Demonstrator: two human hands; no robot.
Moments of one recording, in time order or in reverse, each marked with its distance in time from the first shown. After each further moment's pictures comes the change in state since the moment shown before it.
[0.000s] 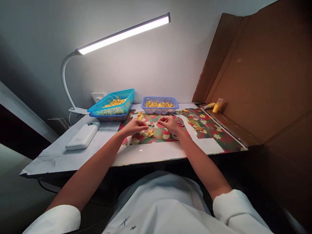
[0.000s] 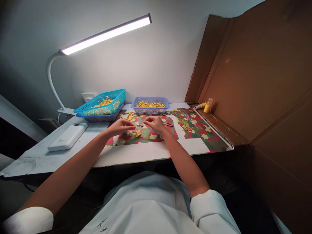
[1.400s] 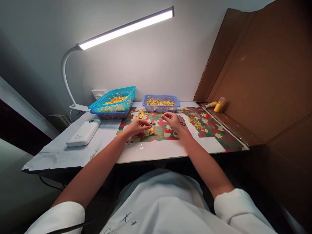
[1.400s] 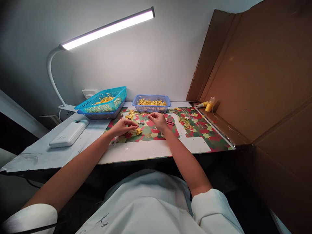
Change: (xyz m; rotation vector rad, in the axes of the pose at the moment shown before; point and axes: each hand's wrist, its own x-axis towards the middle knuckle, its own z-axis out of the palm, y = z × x) left_hand -0.001 -0.014 0.014 0.014 0.080 0.043; right_hand 0.007 0.014 0.000 0.089 0.209 0.033
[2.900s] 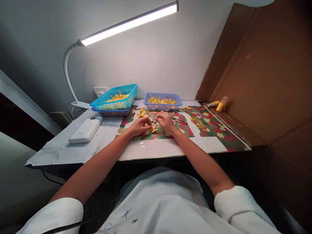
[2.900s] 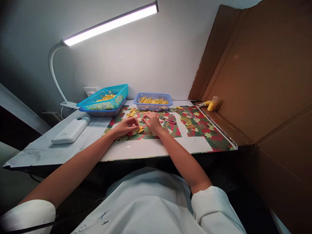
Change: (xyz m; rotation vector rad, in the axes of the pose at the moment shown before) left_hand -0.006 -0.003 0.011 -0.119 0.029 0.077; right_hand -0.003 0.004 0.030 -0.495 -0.142 -0.297
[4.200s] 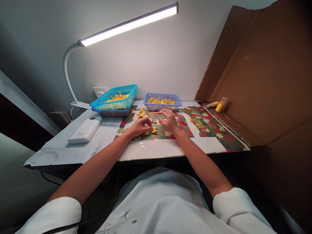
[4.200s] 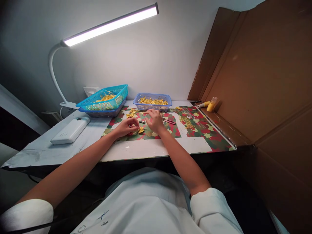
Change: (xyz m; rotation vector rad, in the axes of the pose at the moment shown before) left_hand 0.000 0.003 0.005 0.001 0.027 0.001; right_hand -0.005 -0.008 -0.016 -0.188 0.053 0.032
